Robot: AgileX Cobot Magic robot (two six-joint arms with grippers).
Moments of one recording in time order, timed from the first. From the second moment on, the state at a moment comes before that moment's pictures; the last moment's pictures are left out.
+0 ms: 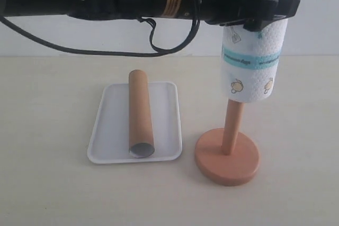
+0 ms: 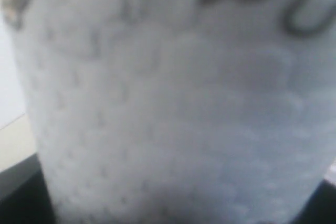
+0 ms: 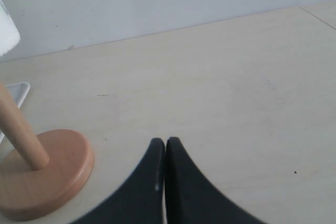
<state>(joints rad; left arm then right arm) -0.73 1.83 -1.48 1.50 -0.45 -1.54 0.03 0.00 0.00 -0.05 0.33 0.25</state>
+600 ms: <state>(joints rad) -0.73 1.95 -1.42 1.26 -0.48 -1.28 0.03 0.00 0.00 -0.05 0.33 0.25</state>
